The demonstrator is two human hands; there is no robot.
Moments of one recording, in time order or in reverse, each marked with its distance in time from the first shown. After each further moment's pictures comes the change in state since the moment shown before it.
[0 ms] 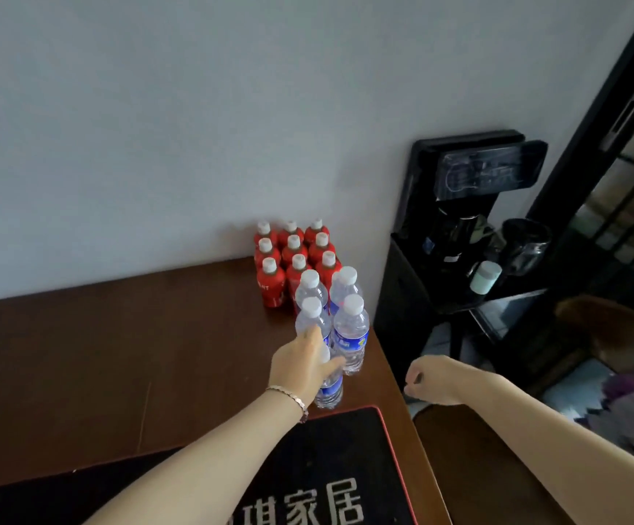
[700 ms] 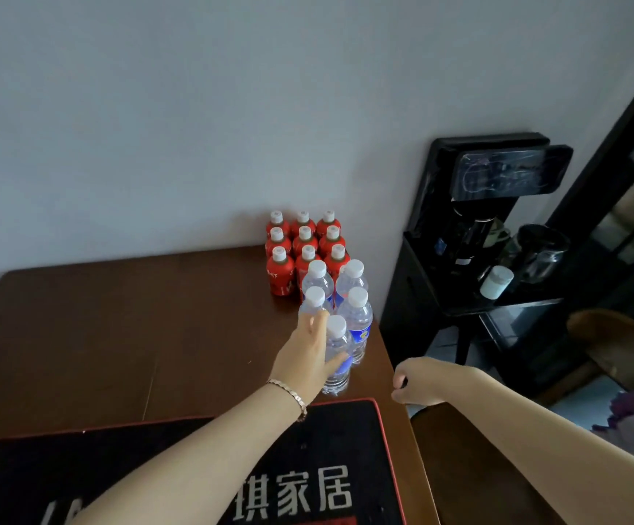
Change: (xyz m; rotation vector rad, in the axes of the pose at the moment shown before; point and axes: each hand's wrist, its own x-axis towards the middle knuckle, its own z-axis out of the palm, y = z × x) left_hand -0.016 0.003 0.003 -0.122 0.046 0.087; right_hand 0.011 -0.008 0.007 -0.138 -0.099 -0.078
